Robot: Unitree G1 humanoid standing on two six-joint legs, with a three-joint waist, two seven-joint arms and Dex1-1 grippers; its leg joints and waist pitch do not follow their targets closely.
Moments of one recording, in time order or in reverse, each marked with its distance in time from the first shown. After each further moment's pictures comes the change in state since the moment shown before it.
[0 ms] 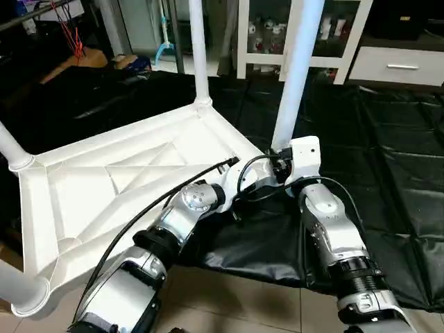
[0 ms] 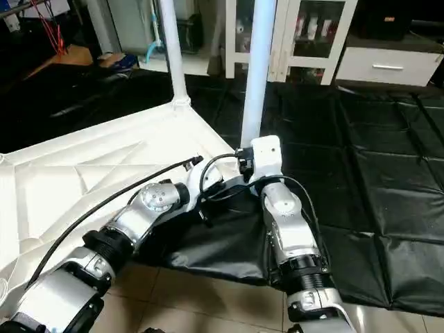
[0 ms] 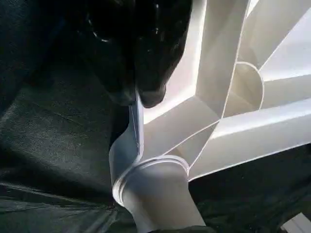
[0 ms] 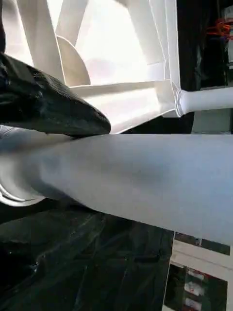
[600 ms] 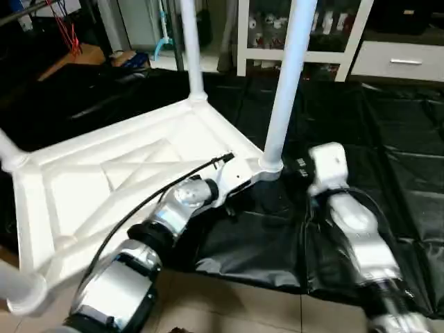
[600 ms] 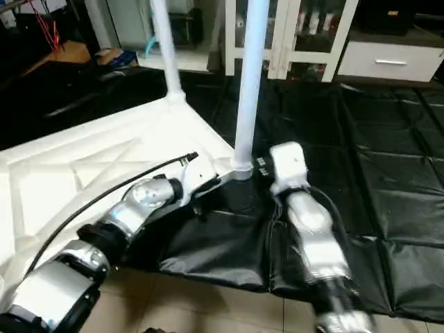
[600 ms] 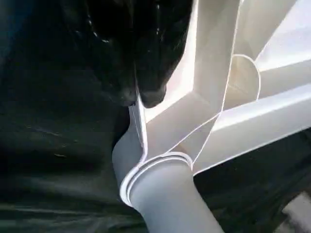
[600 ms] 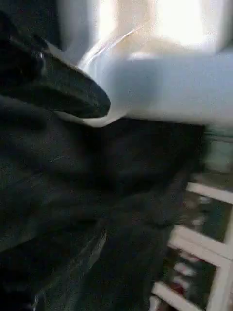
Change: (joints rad) left arm -0.040 0.035 -0.013 0.110 0.037 -0.218 -0.090; right arm 0.197 -0.213 -0.013 -0.115 -0.067 -0.014 0.059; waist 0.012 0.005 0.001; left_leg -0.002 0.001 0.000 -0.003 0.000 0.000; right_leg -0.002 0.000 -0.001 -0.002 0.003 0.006
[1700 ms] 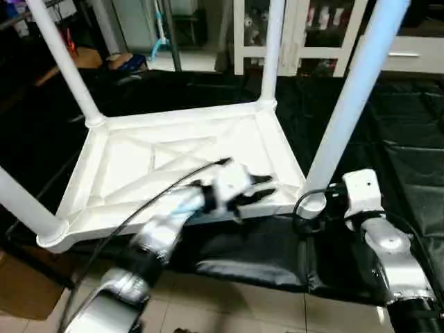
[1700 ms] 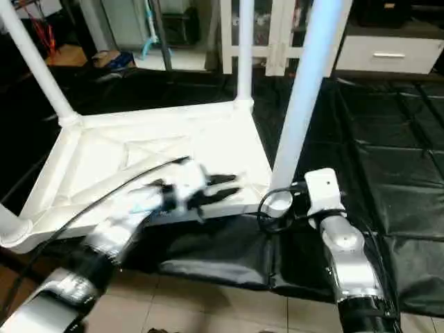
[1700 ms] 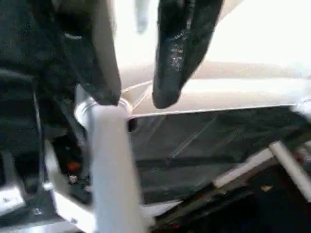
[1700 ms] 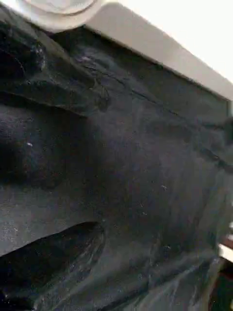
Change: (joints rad) left arm 0.315 0.082 0.131 -0.597 -0.294 0.069 -0.250; right arm 0.054 -0.021 -0.089 -0.028 0.034 0.012 -0.026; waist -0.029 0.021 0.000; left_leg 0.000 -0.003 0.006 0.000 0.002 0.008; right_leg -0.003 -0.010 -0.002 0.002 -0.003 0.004
